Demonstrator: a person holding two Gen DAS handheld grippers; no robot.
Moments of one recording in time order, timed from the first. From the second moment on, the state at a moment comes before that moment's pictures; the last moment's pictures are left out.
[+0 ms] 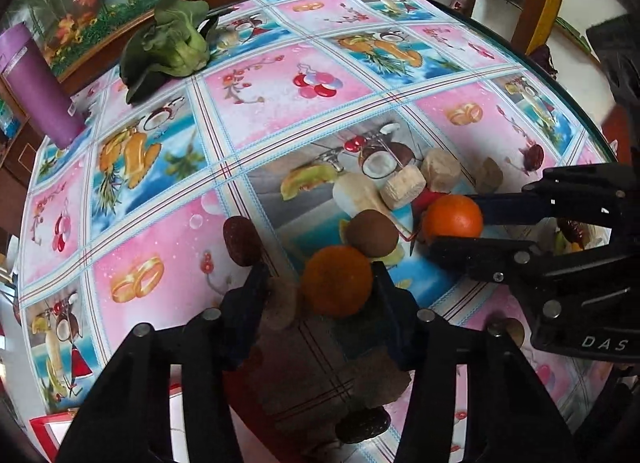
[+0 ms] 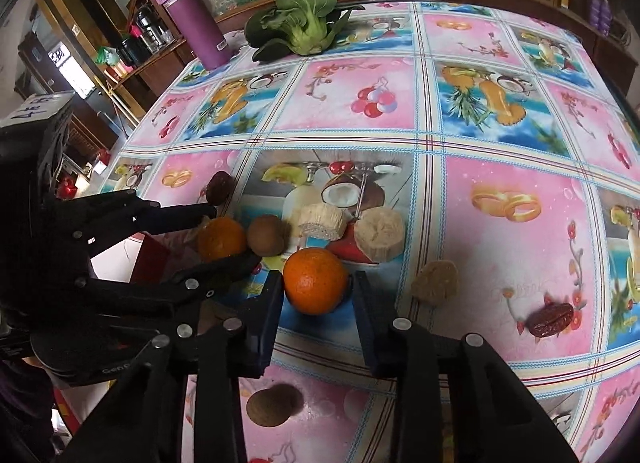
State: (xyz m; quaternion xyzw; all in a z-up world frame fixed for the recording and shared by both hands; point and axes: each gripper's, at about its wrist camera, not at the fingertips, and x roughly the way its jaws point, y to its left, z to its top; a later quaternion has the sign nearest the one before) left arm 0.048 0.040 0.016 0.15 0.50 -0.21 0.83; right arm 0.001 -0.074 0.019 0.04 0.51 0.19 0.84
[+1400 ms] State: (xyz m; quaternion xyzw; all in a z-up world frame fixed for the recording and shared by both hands) left arm -0.165 0.255 0.036 -0.05 0.45 0.07 0.89; right arm -0.101 0.139 0.027 -0.04 0.48 0.34 0.81
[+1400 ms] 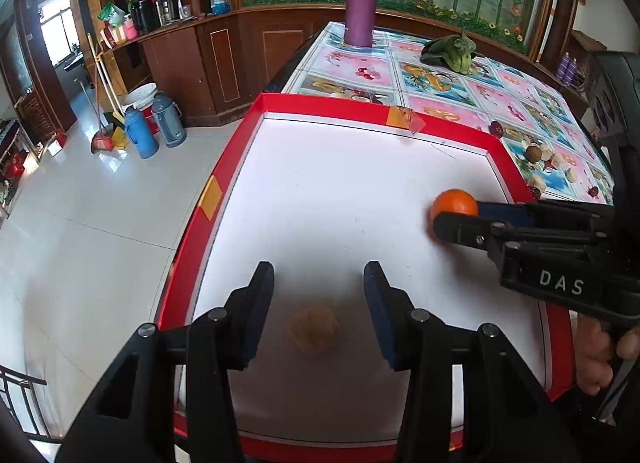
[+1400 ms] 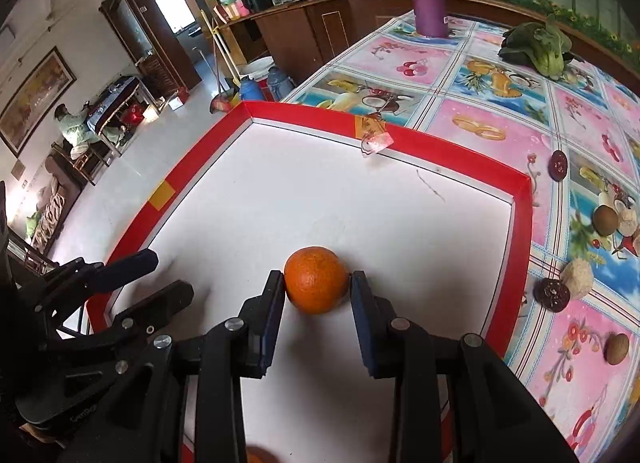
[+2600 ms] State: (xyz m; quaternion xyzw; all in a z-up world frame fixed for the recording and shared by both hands) left arm -0.204 0.133 0.046 0.01 0.47 -0.13 0.87; right arm -0.085 0.073 0.047 0.08 0.47 0.35 0.81
